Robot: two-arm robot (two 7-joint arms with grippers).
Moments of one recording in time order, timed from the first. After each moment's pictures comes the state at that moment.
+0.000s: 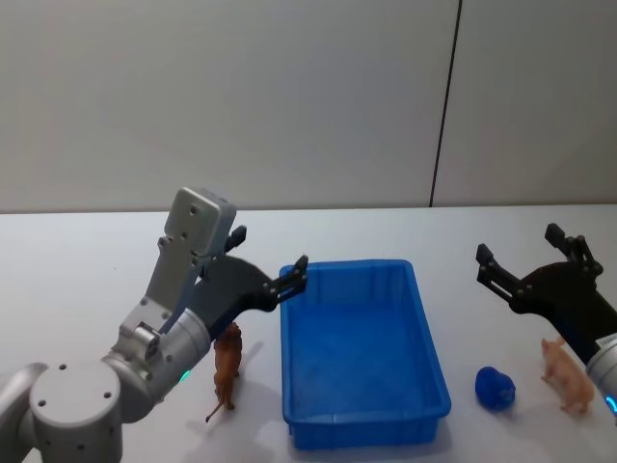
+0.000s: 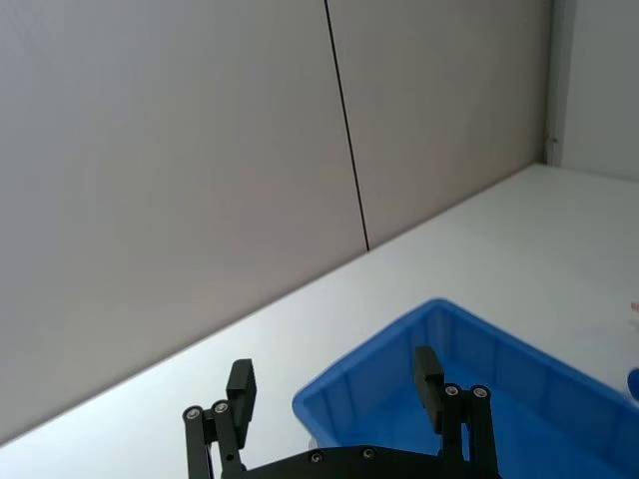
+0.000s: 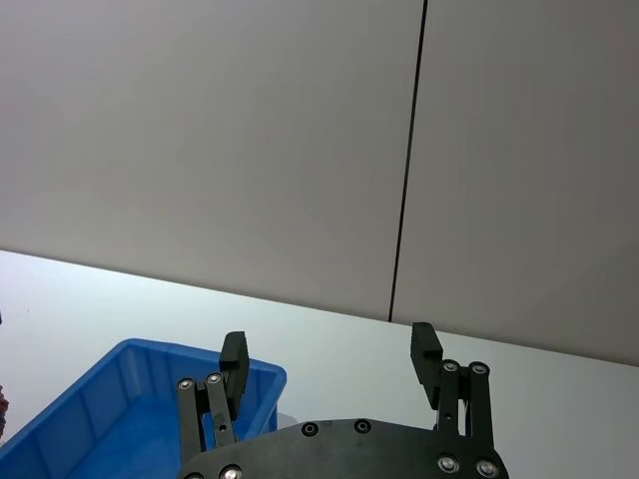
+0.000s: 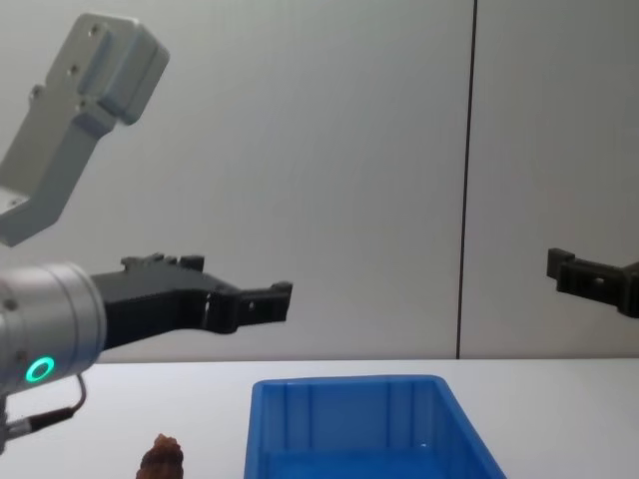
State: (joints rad) left arm -0.20 0.45 0.41 -1.70 -0.33 0.20 -0.08; right arm -0.01 0.34 -0.23 -1.77 0.29 0.03 0.07
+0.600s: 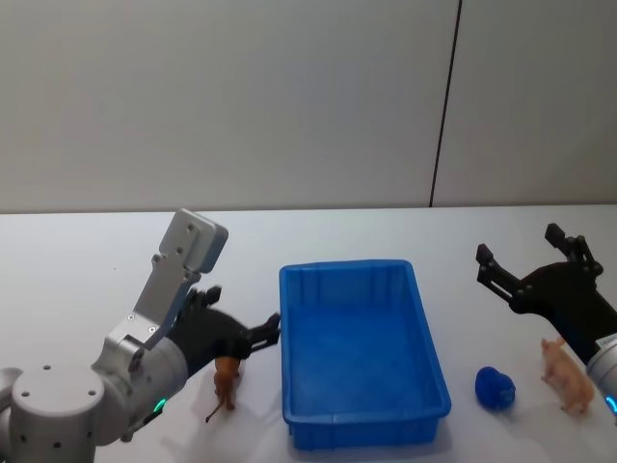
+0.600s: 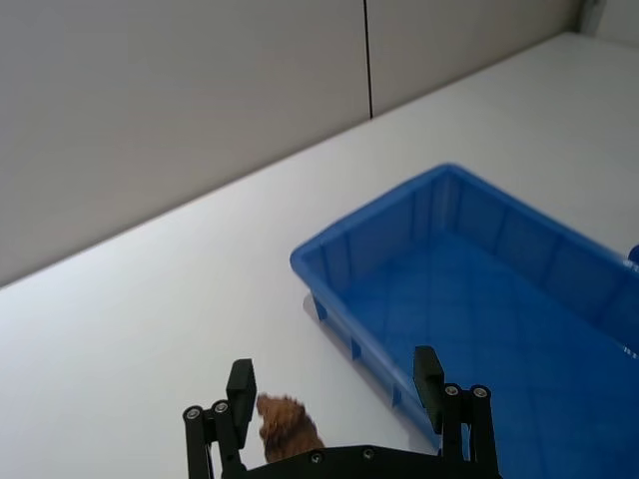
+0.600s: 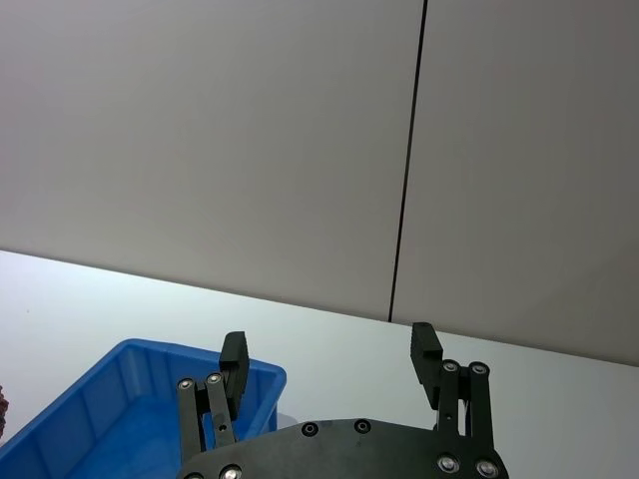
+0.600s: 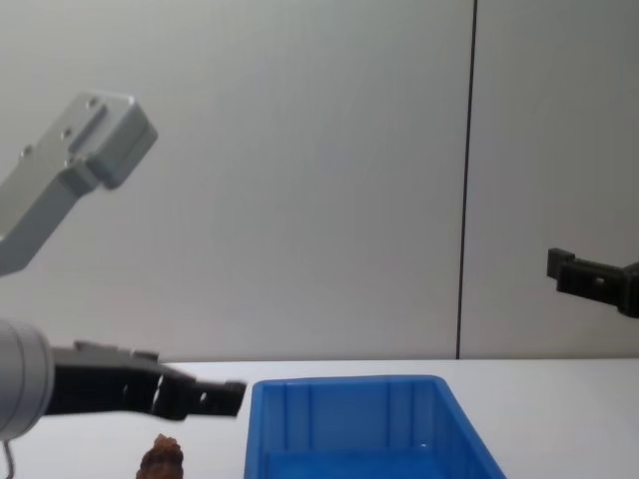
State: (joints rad) left arm -0.16 0.50 0.38 -1.77 -0.40 0.51 -0.05; right arm -0.01 0.34 -0.23 -1.77 0.29 0.03 0.07
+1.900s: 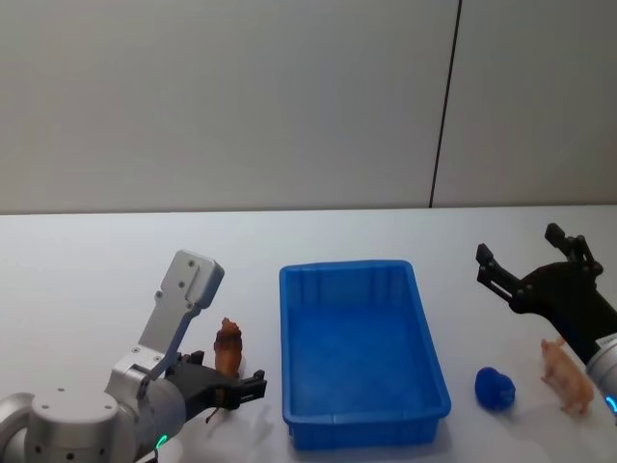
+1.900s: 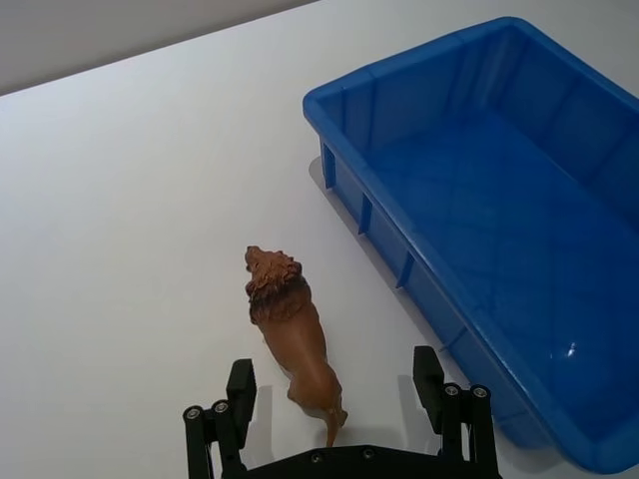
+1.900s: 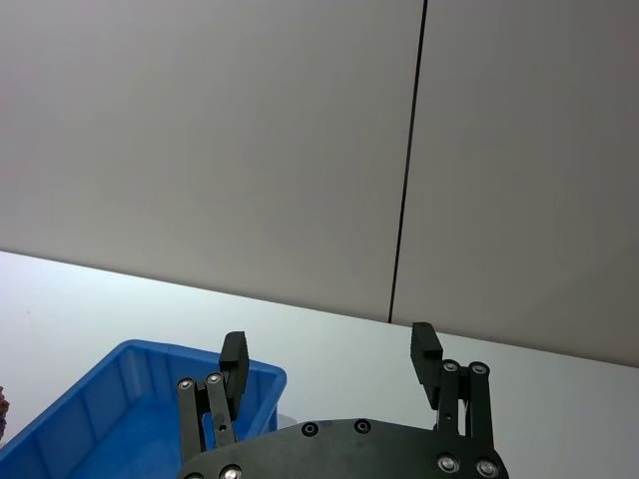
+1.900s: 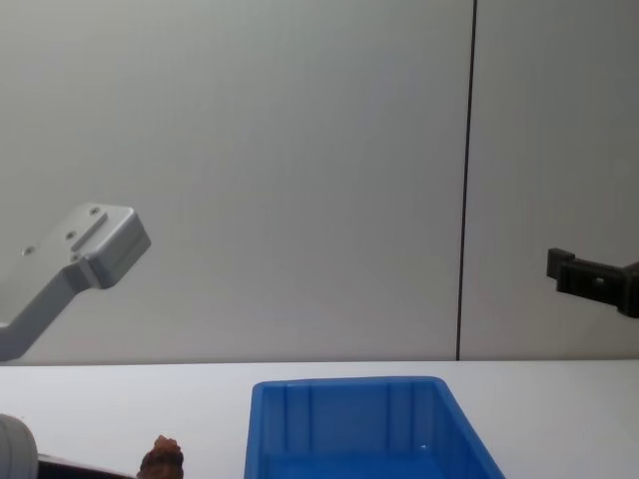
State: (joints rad) left arm -0.12 0.46 0.37 -1.76 -0.50 0.73 0.08; right arm -0.01 0.34 -0.23 -1.77 0.29 0.03 0.07
